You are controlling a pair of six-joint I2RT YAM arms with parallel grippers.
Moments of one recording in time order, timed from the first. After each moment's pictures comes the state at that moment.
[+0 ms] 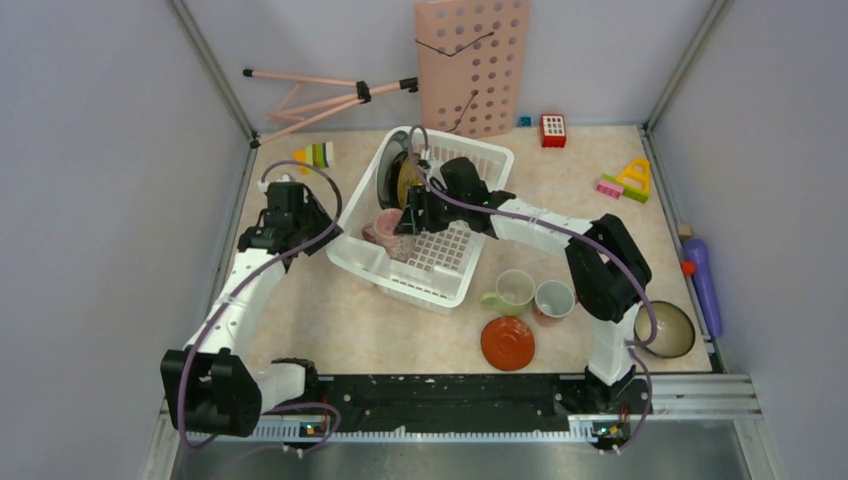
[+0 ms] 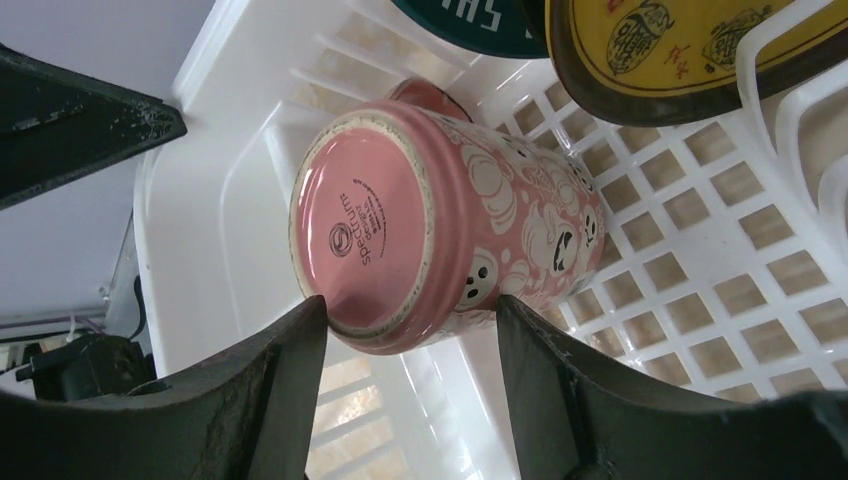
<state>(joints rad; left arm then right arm) -0.10 1.17 0.94 -0.56 0.02 -0.70 0.71 1.91 1.37 -0.03 -0.44 0.51</state>
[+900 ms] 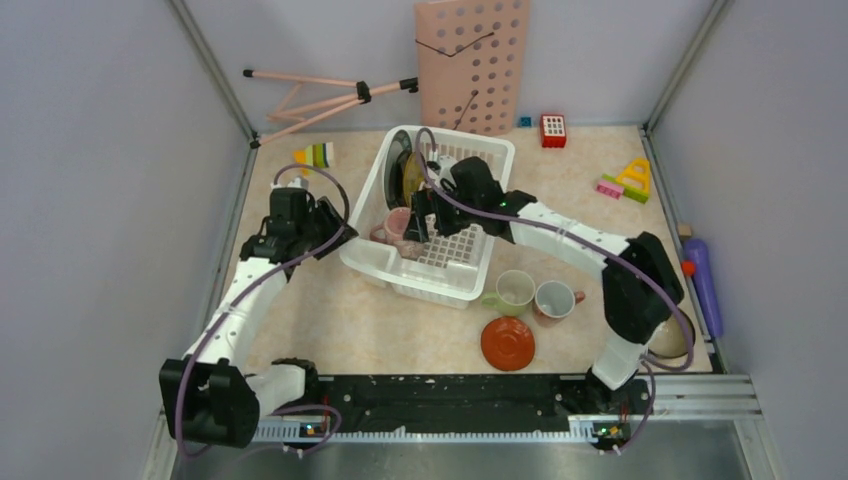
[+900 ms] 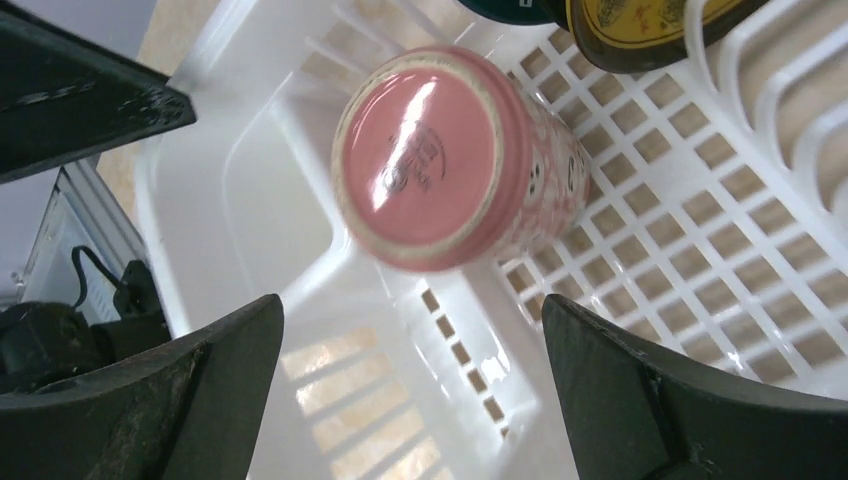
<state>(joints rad) -0.11 1.14 0.89 -0.50 0.17 -0.66 0.73 1.79 1.36 -0.21 -0.32 0.40</state>
